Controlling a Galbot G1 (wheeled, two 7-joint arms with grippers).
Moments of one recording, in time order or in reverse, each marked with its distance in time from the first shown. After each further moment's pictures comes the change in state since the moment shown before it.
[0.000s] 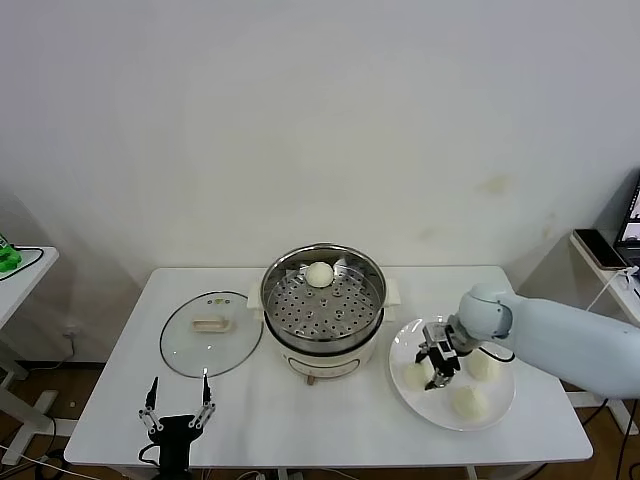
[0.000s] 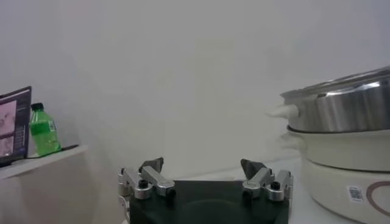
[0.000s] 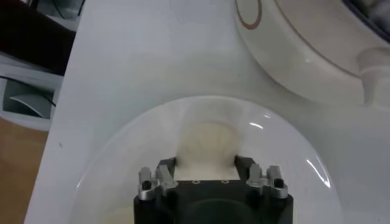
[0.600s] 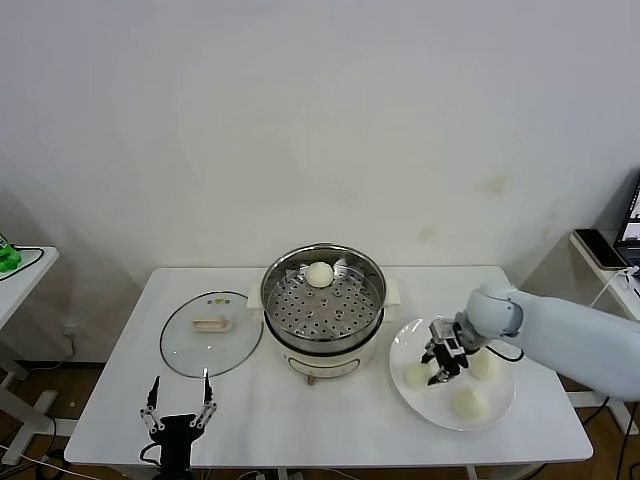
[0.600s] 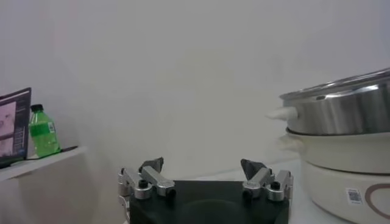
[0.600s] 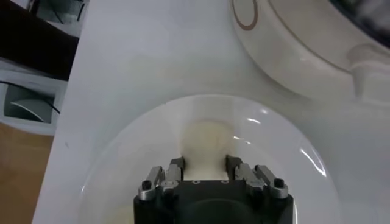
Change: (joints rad) left arm -0.005 0.004 0.011 -0.003 0.001 0.003 0.001; right arm 0.131 -0.101 -0.051 0.081 0.045 -0.003 -0.030
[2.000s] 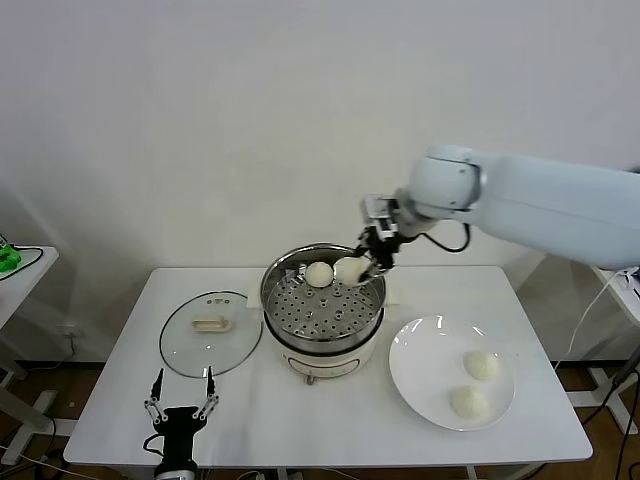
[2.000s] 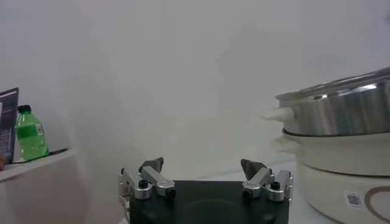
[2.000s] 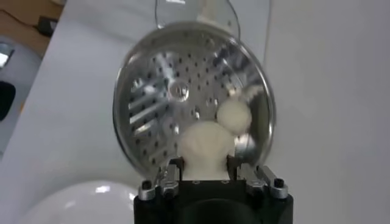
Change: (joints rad) left arm -0.047 0.023 0.002 0.027 -0.025 0.004 0.004; right arm 0.503 0.481 -0.205 -0.071 0.454 -0.179 0.124
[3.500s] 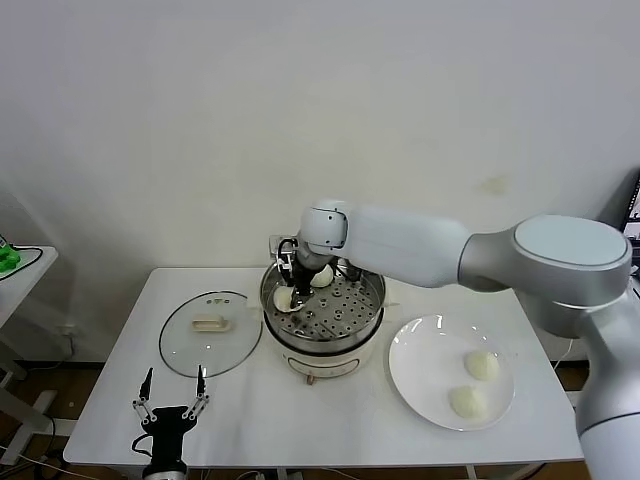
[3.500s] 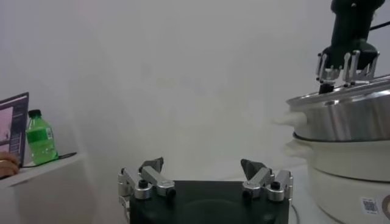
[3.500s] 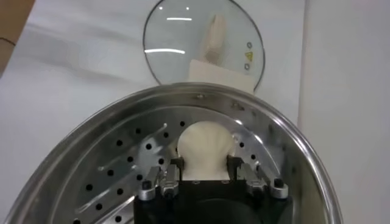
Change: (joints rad) left arm 0.020 0.025 -0.022 -0.016 -0.022 -0.010 0.003; right arm -0.282 0.341 0.089 -0.405 -0.092 -0.028 0.013
